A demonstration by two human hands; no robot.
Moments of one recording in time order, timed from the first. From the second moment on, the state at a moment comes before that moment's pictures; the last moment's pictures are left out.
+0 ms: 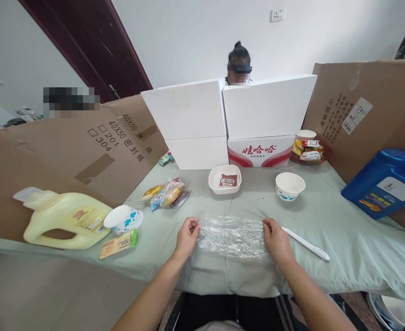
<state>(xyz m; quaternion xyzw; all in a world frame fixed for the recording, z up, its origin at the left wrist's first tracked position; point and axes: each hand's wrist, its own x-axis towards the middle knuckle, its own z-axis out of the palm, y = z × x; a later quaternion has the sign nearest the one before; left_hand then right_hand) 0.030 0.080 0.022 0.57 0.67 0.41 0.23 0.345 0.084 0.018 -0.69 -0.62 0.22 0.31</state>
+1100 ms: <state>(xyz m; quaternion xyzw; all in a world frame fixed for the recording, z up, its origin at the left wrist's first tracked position) -0.009 0.057 0.017 0.82 0.56 0.14 0.01 0.369 0.039 -0.001 -0.52 -0.83 -0.01 0.18</state>
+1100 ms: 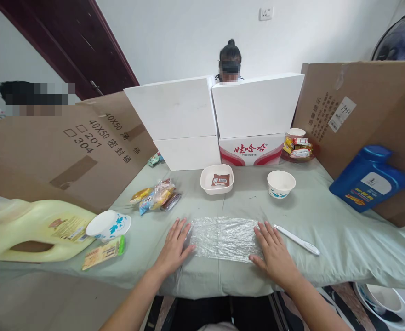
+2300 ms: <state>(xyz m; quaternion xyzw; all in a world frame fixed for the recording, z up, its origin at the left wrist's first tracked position) 0.030 0.077 0.027 0.73 0.67 0.13 -0.04 0.330 0.074 0.023 -0.66 -0.74 -0.04 0.14</state>
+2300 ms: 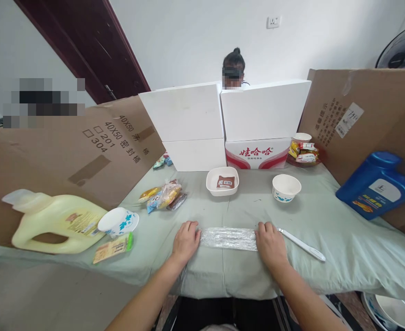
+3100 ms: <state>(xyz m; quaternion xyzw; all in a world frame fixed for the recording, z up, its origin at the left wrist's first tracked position) 0.052 0.024 0.027 0.79 0.57 0.22 0.03 0.374 -0.006 -0.012 -0.47 -0.87 -0.06 0.16</state>
